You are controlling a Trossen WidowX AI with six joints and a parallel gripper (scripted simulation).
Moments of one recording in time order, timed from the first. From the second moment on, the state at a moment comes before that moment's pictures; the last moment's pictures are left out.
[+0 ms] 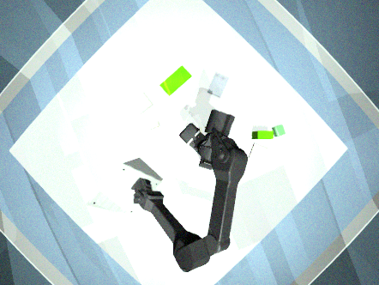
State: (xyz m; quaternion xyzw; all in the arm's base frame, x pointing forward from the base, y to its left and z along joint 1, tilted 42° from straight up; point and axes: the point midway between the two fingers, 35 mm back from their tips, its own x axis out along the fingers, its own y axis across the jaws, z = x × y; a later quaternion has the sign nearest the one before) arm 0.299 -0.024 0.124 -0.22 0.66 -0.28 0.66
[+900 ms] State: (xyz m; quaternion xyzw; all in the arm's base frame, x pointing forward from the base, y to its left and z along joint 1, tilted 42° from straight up) arm 0.296 0.055 0.031 0.05 0.51 -0.51 0.69
